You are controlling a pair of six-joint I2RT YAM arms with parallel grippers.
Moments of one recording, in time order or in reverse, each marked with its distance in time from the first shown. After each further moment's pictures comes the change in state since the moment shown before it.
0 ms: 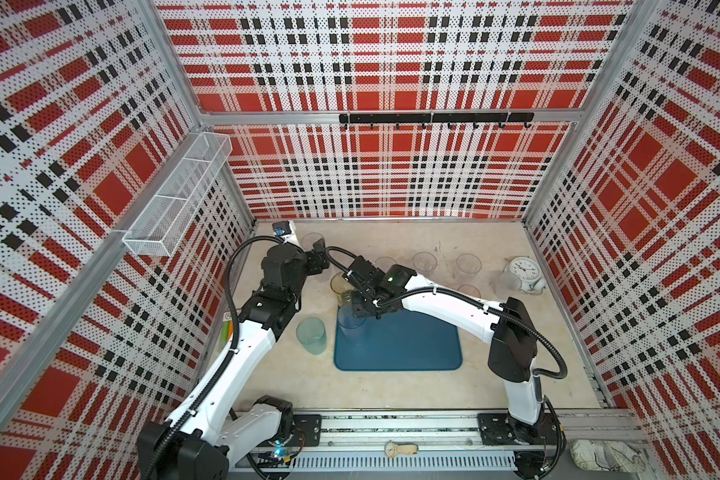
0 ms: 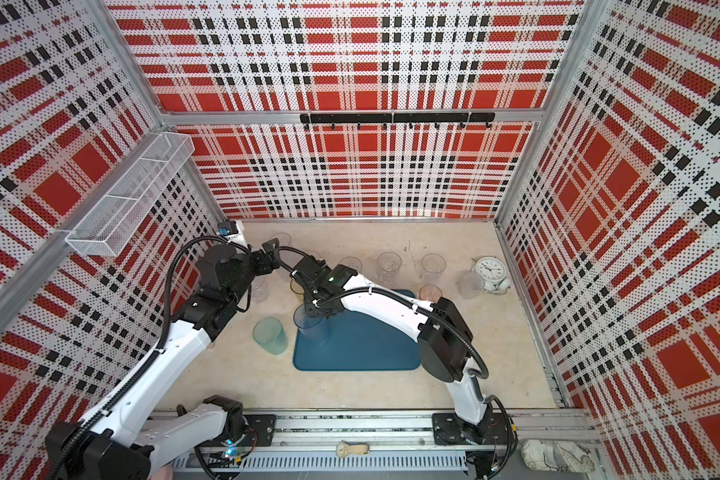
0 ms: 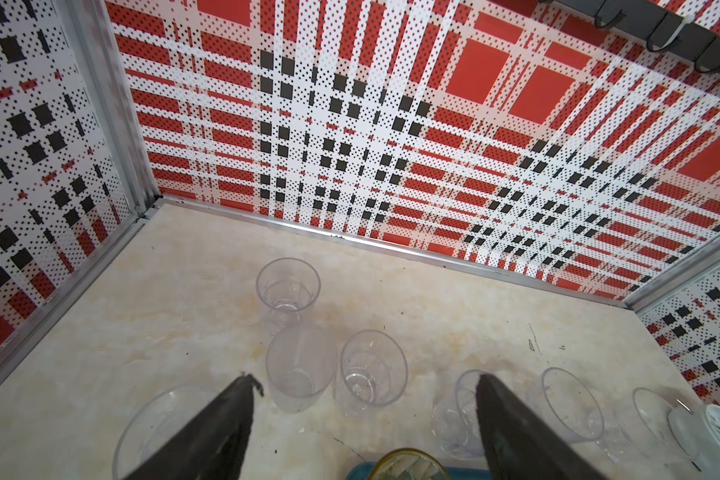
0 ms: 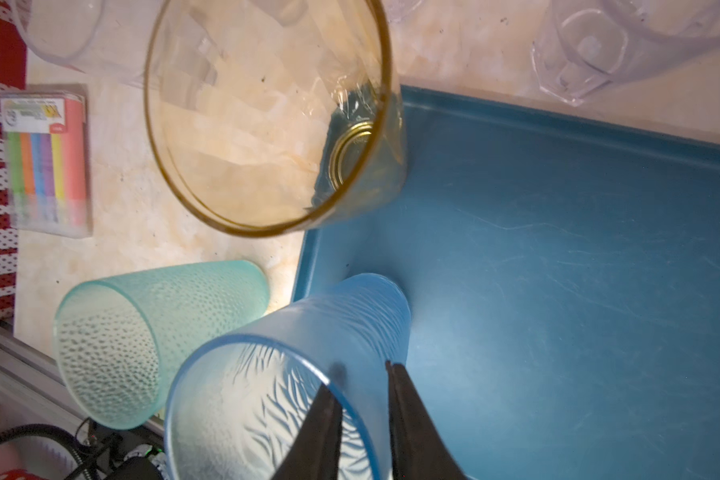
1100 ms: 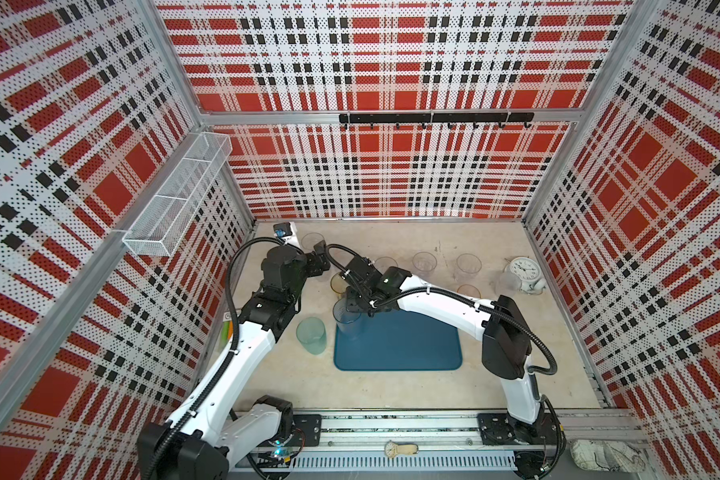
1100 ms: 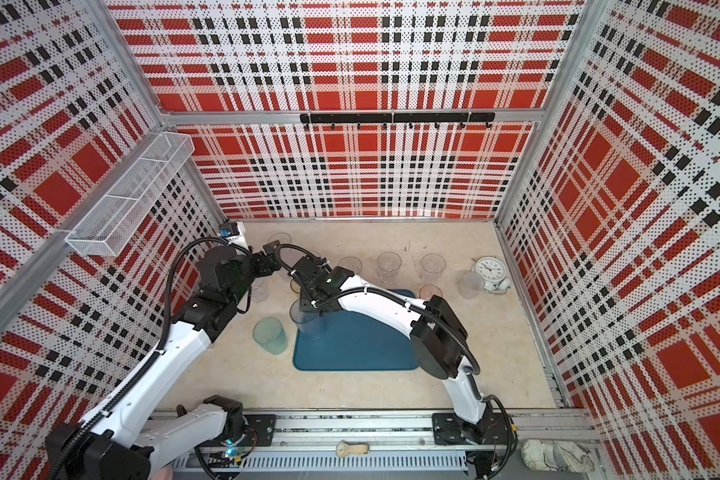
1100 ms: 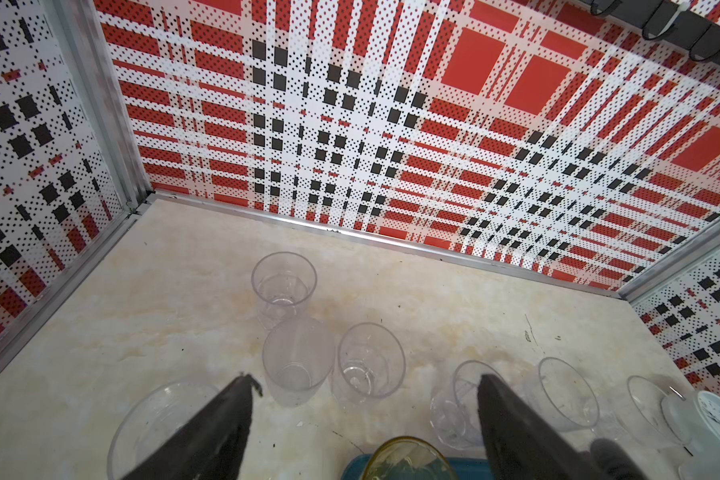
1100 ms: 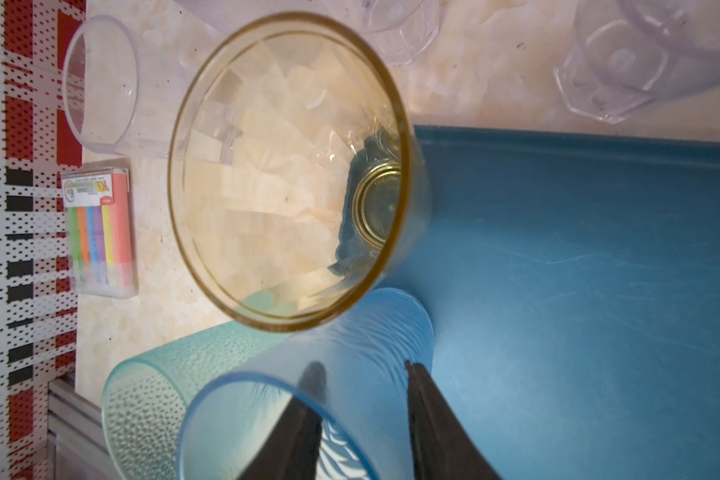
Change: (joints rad) left arm 0.003 -0.007 -0.010 0.002 0.014 0.004; right arm -0.007 0.026 -0.028 0.126 0.001 0.105
